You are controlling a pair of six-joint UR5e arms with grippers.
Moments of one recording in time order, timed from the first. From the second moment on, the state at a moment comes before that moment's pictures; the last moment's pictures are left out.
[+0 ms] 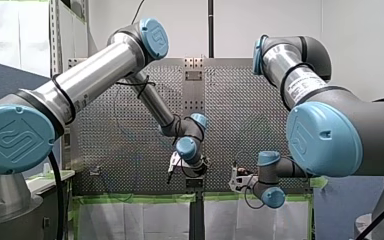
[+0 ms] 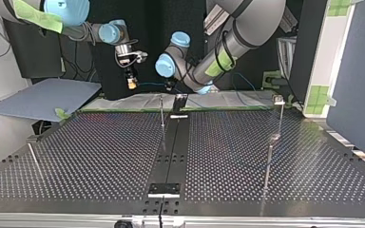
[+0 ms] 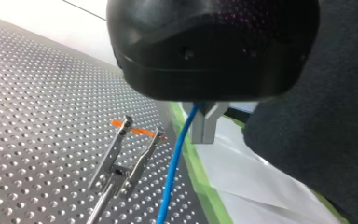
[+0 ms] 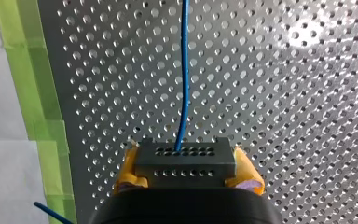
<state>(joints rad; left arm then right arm) -0.66 -2.46 -1.45 -2.91 -1.85 -1.65 1.91 -0.58 1.92 -1.35 1.33 1.66</state>
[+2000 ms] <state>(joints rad) -0.56 -2.50 -1.45 -2.76 -1.72 -1.77 1.85 -0.58 1.74 -1.20 1.27 1.60</state>
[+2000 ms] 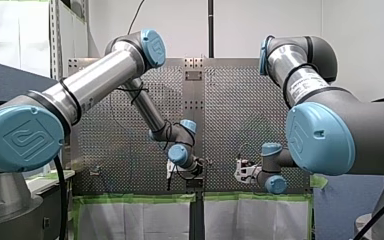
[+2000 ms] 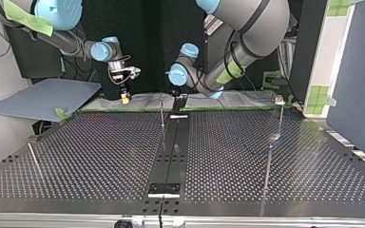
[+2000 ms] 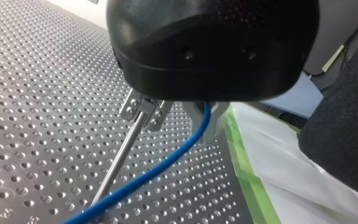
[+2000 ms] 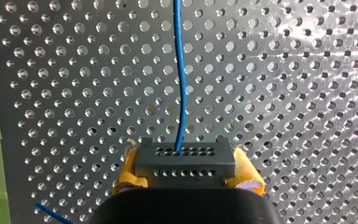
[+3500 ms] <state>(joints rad) -0.52 -2.57 -1.32 -2.82 -1.64 -1.83 1.85 -0.58 1.70 -1.16 1.26 1.61</state>
